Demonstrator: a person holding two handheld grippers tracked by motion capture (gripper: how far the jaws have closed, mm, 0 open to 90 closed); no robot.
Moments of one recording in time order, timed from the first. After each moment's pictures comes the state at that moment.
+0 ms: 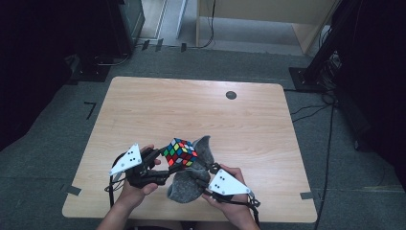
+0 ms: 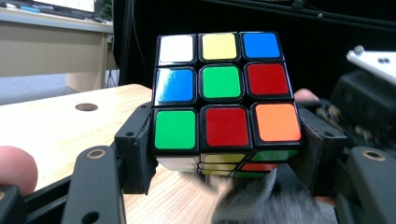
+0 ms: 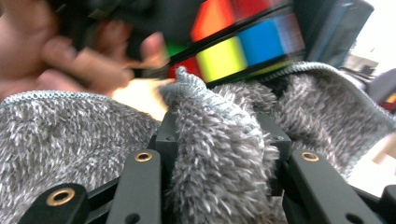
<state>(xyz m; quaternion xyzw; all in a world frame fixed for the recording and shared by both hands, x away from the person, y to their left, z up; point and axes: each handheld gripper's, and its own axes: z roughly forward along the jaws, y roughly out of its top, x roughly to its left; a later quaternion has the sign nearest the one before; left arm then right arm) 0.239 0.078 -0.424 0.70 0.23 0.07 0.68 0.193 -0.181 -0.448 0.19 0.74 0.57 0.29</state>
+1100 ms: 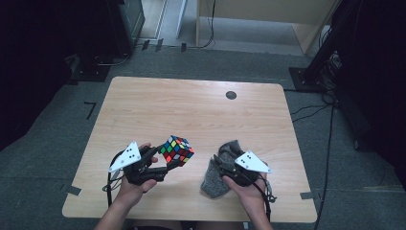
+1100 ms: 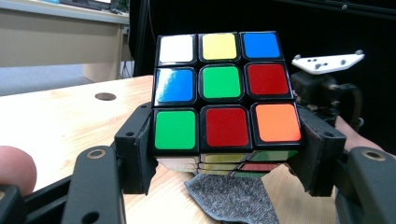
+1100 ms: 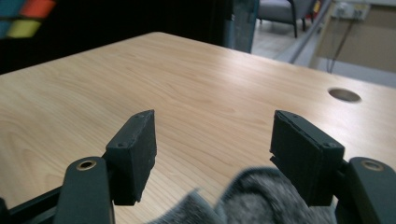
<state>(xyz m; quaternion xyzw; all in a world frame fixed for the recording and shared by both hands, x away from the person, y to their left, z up) 0.245 0.082 -0.427 0.70 0.26 0.08 0.66 0.231 -0.245 -0.468 0.40 0.70 0.52 0.28</state>
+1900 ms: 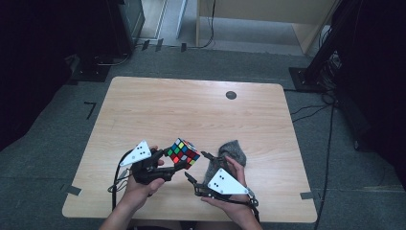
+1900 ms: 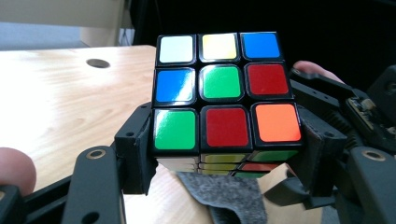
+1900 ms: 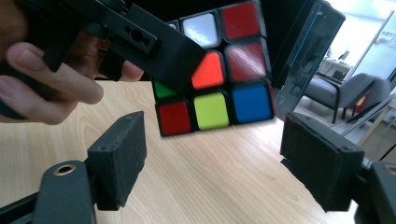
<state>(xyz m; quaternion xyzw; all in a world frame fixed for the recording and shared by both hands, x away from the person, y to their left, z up) 0.245 0.060 -0.427 0.73 0.30 0.04 0.62 0.199 -0.181 -0.455 0.20 0.73 0.57 0.32</state>
